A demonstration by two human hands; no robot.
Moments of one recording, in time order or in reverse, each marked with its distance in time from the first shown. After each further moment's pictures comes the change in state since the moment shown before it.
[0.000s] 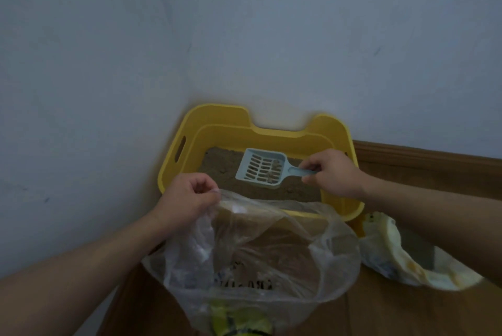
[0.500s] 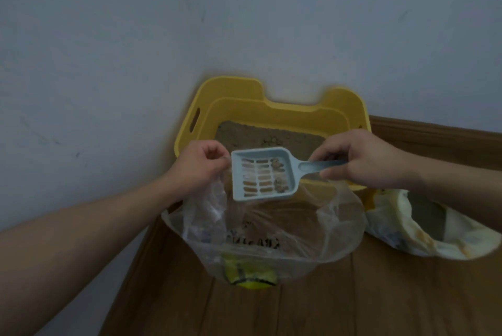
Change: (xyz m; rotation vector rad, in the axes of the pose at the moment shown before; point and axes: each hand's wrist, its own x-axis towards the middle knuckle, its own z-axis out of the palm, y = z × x) left_hand -0.005 0.004 -0.005 0.064 0.030 -0.049; right_hand -0.061 -0.031 -0.023 0.133 -0.167 -0.210
